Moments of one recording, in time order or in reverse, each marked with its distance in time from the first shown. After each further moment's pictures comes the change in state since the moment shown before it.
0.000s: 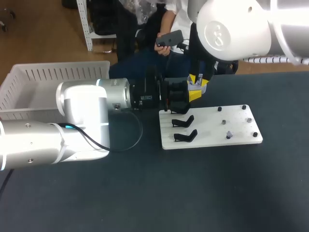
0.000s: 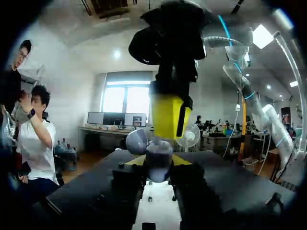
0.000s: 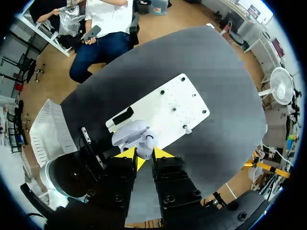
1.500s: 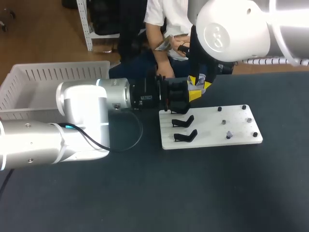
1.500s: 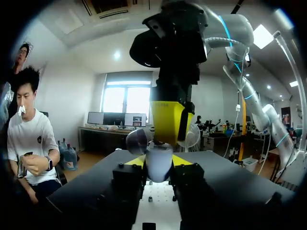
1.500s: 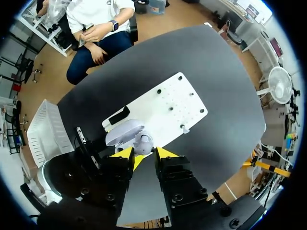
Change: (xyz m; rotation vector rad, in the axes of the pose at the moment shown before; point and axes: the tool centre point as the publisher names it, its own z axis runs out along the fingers) left arm 0.000 0.000 0.000 -0.001 -0.001 0.000; right arm 0.001 -0.005 0.004 0.019 0.002 0.005
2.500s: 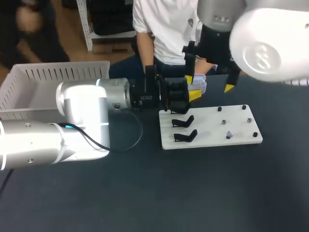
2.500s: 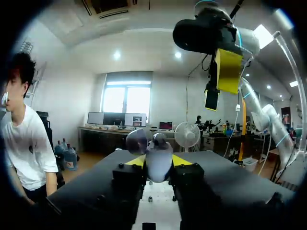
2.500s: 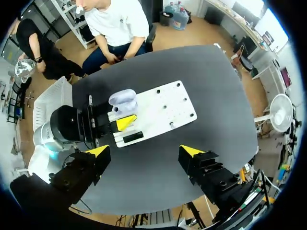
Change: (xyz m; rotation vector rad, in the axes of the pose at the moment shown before) left arm 0.000 0.000 0.000 0.000 0.000 0.000; right arm 0.045 -0.041 -0.052 -0.043 -0.109 -0.237
